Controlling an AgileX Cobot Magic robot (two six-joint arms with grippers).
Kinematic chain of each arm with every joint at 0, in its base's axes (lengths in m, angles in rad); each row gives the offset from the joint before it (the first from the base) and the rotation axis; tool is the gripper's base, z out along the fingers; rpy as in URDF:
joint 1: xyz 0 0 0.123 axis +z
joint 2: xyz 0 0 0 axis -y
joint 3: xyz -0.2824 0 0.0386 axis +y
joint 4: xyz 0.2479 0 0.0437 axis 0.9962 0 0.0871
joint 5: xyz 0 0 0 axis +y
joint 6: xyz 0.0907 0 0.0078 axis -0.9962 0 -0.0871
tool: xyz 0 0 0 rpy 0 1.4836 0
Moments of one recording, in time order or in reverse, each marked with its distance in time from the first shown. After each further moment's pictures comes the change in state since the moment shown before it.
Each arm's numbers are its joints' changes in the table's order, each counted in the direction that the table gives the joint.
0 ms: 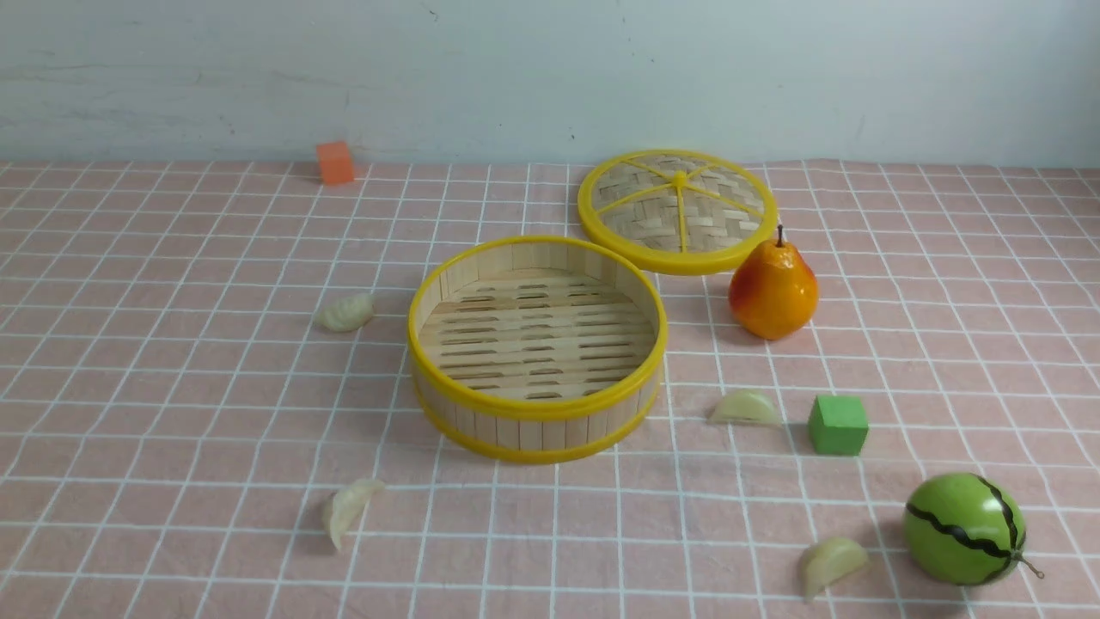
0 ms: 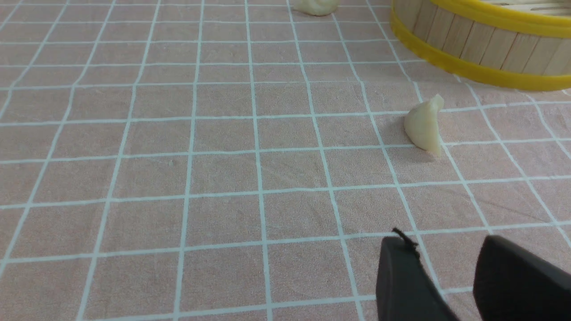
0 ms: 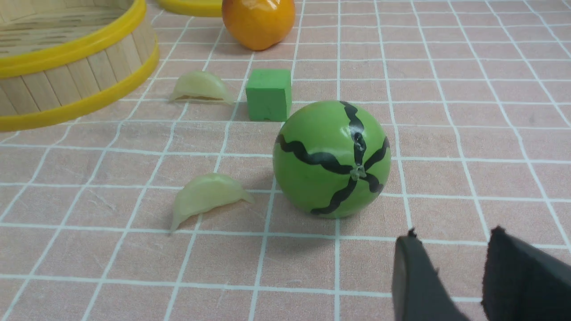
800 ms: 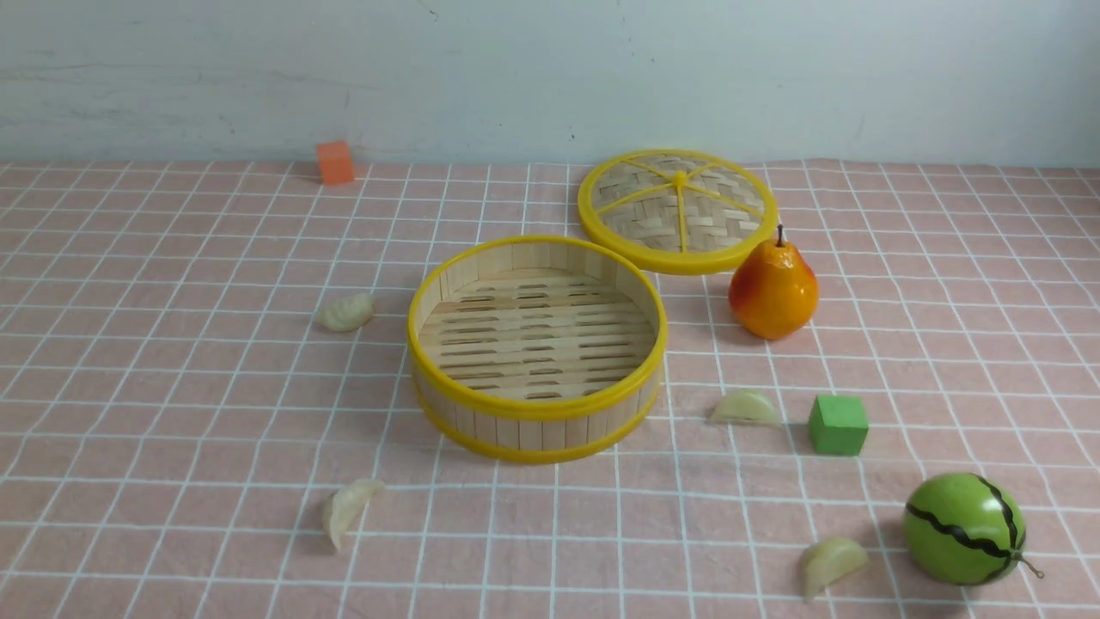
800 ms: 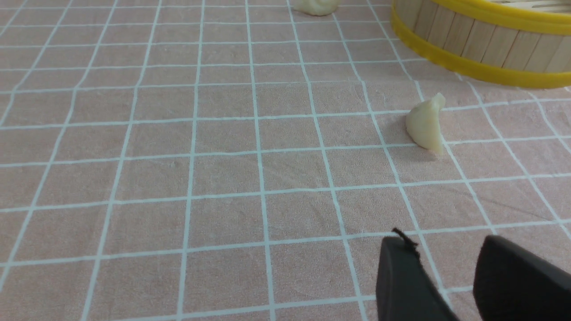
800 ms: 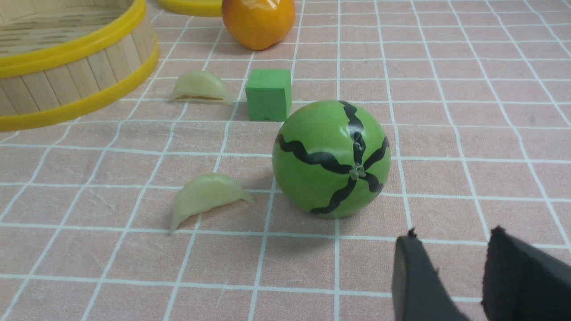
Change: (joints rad) right arm 0.000 0.000 0.000 0.000 0.000 0.000; left arm 0.000 0.000 0.000 0.005 0.000 -0.009
